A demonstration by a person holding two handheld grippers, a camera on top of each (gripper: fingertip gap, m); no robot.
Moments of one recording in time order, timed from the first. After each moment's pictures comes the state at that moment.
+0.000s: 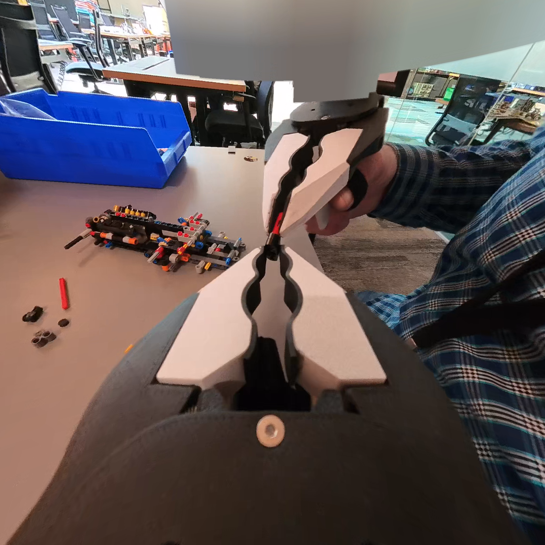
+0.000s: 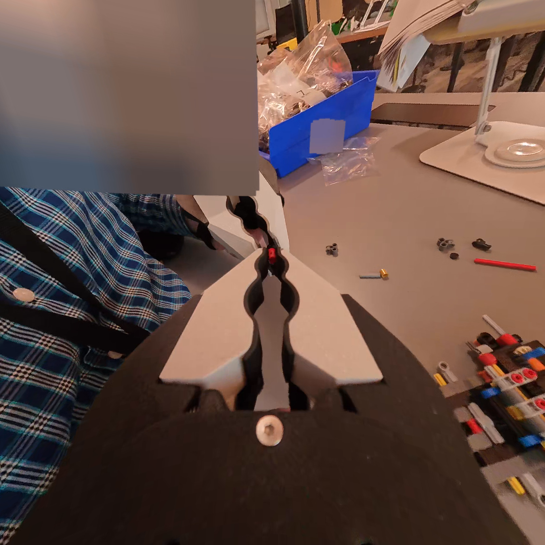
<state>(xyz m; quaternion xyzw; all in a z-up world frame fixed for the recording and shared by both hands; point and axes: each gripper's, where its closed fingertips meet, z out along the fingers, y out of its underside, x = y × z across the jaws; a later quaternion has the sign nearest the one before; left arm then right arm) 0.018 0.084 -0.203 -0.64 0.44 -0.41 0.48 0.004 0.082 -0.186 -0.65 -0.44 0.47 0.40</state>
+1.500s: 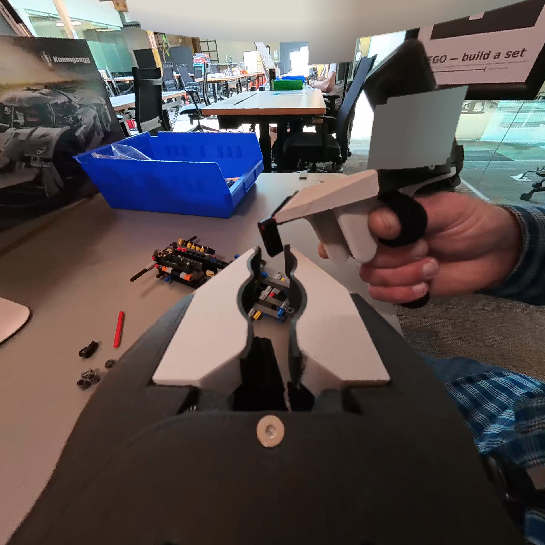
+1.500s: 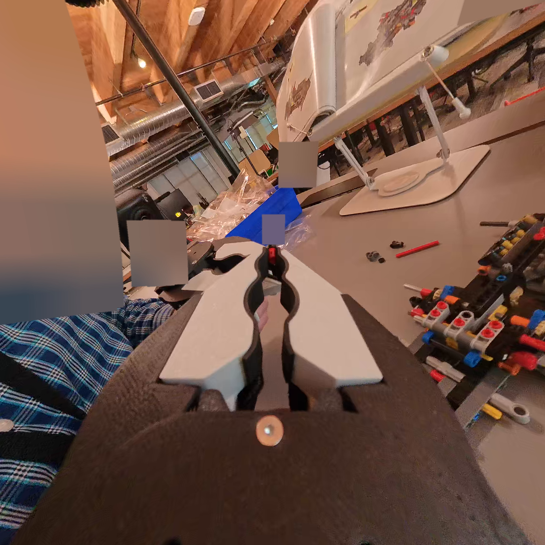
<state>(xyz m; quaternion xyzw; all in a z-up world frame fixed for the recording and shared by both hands) 0.067 0.145 -0.199 -0.66 0.38 -0.31 0.57 0.058 0.144 -0.174 -0.65 -0.19 0.56 0.48</state>
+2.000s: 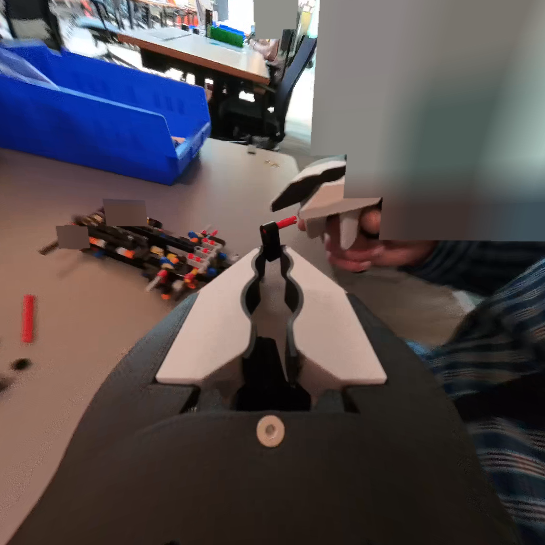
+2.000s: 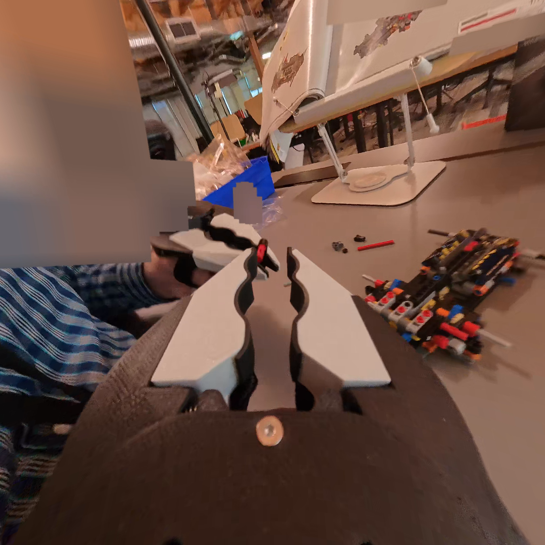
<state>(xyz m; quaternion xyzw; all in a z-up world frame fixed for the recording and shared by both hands) 0.070 0.137 -0.209 -0.68 0.39 -0.43 0.45 0.076 0.140 -0.185 -0.67 -0.26 0.47 0.51</state>
